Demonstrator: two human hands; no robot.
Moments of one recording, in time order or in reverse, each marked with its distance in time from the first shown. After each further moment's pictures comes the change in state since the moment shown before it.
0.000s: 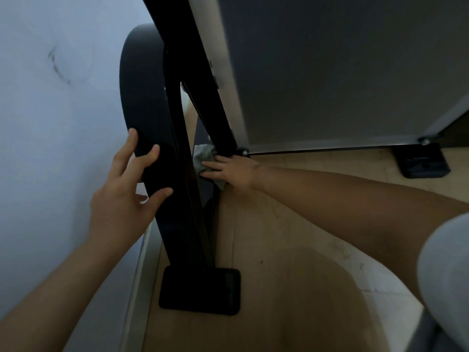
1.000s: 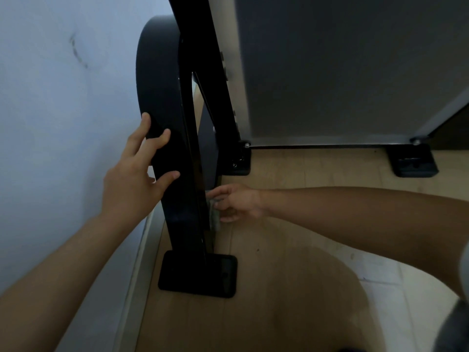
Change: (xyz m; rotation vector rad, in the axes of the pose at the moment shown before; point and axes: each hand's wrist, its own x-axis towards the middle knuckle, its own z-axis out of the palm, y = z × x) left_hand -0.001 0.000 0.000 0.017 0.004 -0.008; right_hand -0.040 -0.082 0.018 2.012 -0.187 0.396
